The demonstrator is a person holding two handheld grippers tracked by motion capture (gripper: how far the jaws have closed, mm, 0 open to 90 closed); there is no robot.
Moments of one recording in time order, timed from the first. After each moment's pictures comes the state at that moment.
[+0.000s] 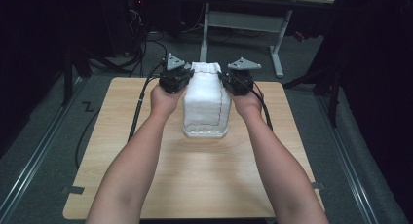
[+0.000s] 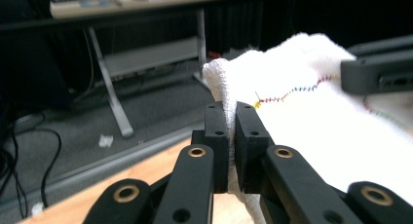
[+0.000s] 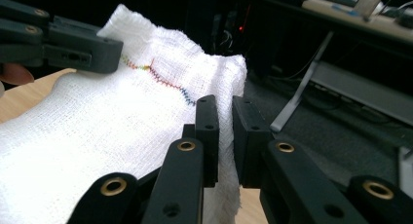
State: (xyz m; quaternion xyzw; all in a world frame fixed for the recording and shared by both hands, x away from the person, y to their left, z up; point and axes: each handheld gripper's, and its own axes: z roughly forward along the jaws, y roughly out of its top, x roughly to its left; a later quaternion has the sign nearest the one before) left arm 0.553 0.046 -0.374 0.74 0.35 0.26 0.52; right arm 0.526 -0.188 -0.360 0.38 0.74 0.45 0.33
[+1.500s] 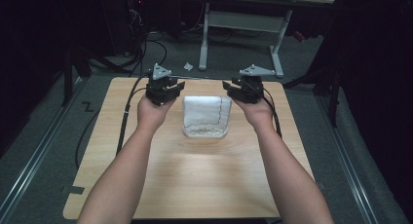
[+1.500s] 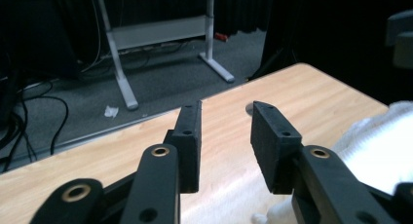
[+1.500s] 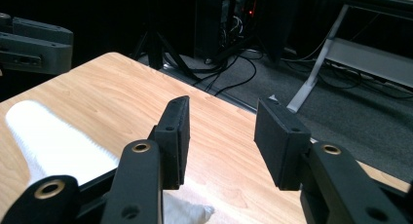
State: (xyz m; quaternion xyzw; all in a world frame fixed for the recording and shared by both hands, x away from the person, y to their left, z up) left arm 0.503 0.081 -0.373 0.74 0.38 0.25 0.50; right arm 0.490 -0.214 -0.357 0.40 0.73 0.46 0.29
